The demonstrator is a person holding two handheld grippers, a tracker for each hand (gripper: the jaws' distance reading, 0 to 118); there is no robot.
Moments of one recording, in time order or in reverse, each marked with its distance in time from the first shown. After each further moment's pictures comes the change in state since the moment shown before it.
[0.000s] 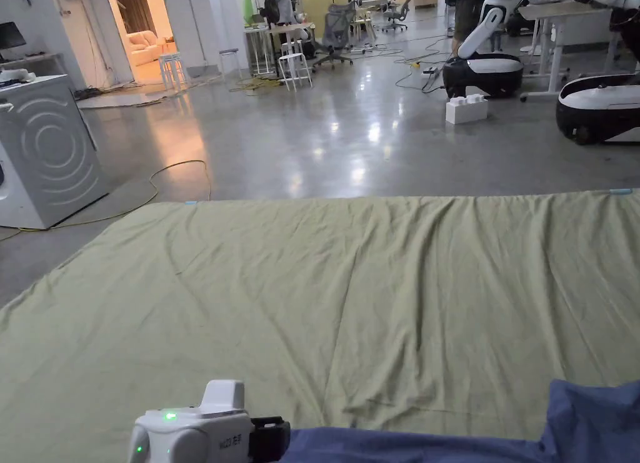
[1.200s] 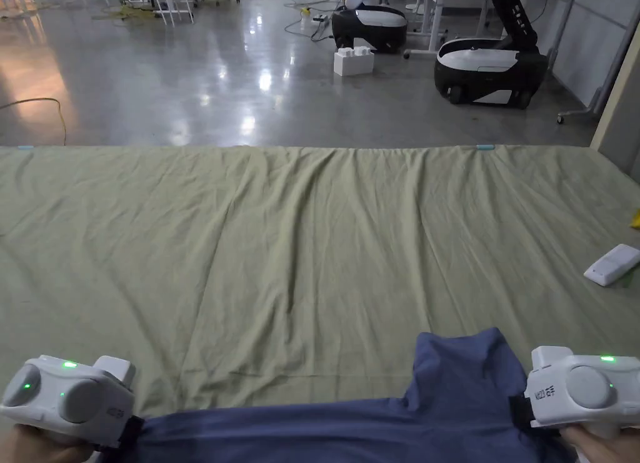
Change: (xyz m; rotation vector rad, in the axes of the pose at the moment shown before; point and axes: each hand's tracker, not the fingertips) left arm 0.040 0.022 -0.080 -0.329 0.094 -0.263; right arm 0.102 0.039 -0.356 -0.659 -0.164 0.038
